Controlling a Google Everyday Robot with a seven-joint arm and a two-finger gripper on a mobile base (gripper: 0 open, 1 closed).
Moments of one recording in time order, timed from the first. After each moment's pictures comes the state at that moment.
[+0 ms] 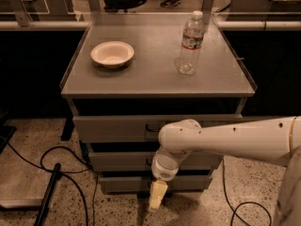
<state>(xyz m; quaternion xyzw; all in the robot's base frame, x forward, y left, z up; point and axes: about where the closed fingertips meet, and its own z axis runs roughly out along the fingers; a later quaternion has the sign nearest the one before) 0.447 -0.014 0.513 -0.66 0.73 0.15 0.06</state>
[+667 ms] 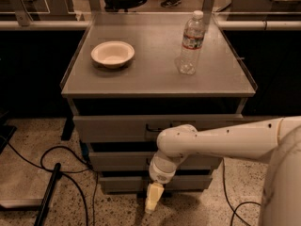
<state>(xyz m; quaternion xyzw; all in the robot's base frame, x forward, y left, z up) 0.450 -0.006 0.488 -0.65 0.74 0.17 0.06</state>
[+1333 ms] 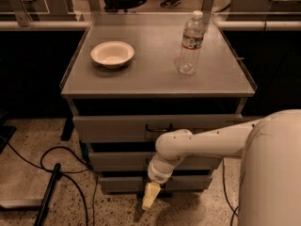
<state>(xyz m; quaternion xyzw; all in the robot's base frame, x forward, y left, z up) 0.471 0.003 0.447 -0.63 0.76 0.17 0.07</state>
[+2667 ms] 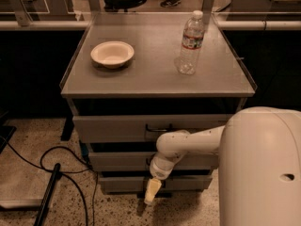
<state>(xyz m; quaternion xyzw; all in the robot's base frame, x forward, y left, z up) 0.508 -0.007 0.398 -0.61 0.77 0.16 0.07</state>
